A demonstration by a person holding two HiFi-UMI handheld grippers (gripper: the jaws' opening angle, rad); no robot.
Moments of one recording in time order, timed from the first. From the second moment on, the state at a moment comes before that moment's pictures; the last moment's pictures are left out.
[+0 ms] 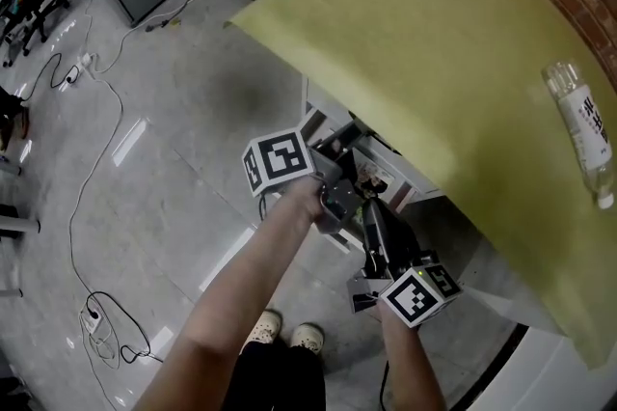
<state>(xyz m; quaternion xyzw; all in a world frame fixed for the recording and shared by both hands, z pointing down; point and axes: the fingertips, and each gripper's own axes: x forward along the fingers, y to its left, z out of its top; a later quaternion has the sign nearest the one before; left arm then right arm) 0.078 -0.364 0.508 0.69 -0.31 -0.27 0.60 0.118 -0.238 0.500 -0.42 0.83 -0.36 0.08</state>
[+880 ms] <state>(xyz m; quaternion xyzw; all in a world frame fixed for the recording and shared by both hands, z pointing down) 0.075 -0.353 0.494 0.66 -0.30 -0.29 0.62 0.124 -0.222 0.486 -0.45 0.82 -0.36 0.07</state>
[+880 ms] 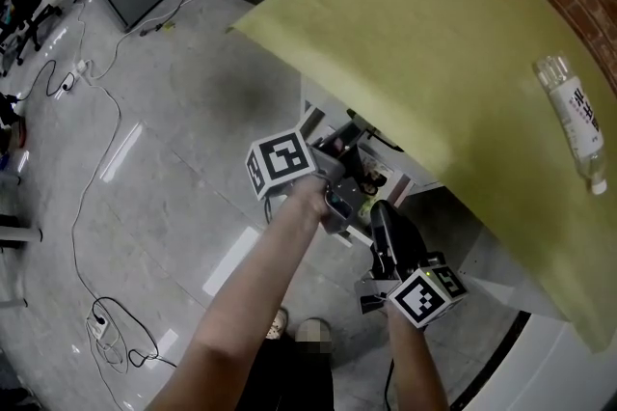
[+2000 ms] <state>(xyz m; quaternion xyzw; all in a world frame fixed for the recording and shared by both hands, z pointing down) 0.047 -0.312 0.495 0.65 -0.33 -0.24 0.64 0.098 -0.225 0.460 -0.44 0.80 -0.39 0.08</state>
